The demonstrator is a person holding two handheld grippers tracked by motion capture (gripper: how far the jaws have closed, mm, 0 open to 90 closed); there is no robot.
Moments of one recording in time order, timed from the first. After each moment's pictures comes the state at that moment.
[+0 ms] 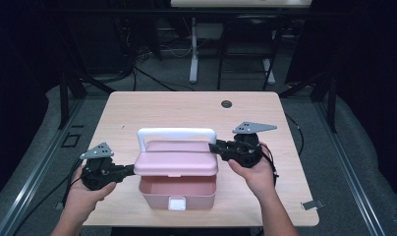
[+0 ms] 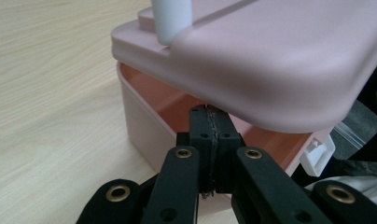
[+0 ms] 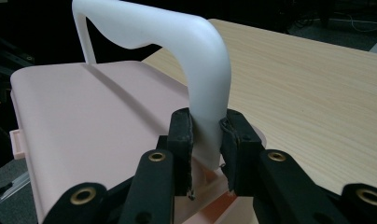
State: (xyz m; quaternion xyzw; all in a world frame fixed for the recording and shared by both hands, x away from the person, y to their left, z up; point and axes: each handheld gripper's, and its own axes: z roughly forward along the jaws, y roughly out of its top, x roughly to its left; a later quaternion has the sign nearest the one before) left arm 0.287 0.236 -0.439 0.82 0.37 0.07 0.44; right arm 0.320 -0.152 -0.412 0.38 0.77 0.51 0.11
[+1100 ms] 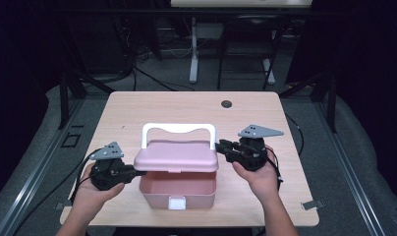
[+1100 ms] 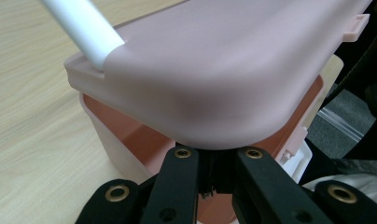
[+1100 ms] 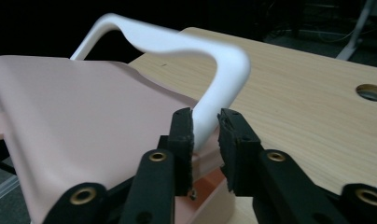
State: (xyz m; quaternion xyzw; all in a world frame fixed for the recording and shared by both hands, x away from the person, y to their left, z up) left arm 0.286 0.215 -0.428 0.83 0.33 0.07 0.45; right arm 0.309 -0.162 -0.413 0.39 0.75 0.51 0.15
